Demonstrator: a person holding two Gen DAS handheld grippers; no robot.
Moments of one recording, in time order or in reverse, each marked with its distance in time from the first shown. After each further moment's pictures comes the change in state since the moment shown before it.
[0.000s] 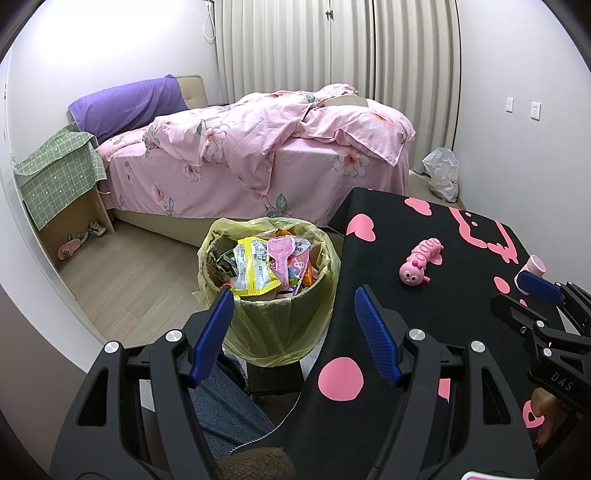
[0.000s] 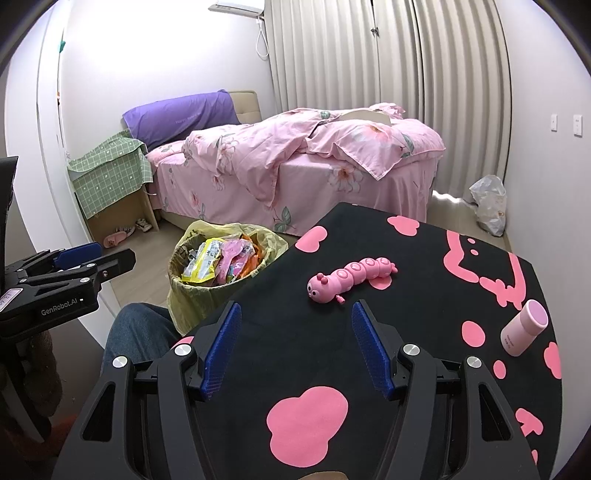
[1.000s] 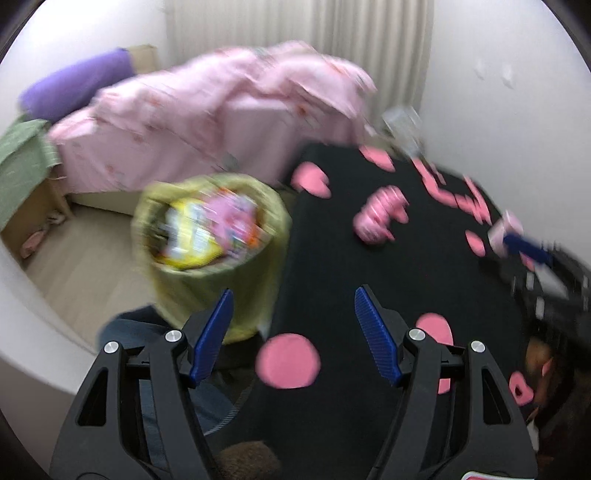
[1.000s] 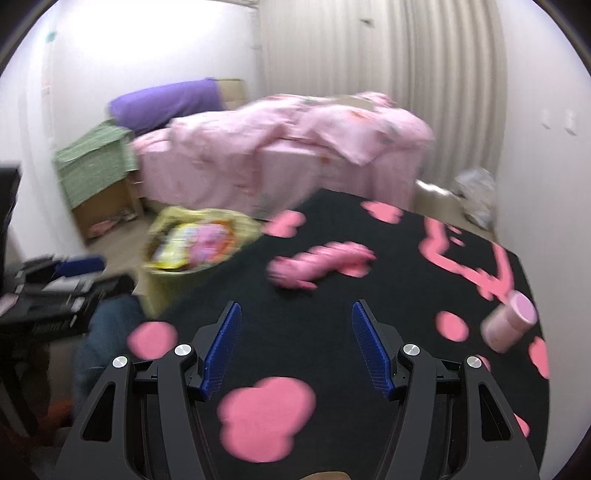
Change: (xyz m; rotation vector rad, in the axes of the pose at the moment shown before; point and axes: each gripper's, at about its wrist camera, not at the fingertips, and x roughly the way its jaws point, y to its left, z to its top) left arm 0.059 -0.043 -0.008 0.093 0.199 -0.185; right arm 0.016 -0.052 -0.009 0.051 0.060 -0.102
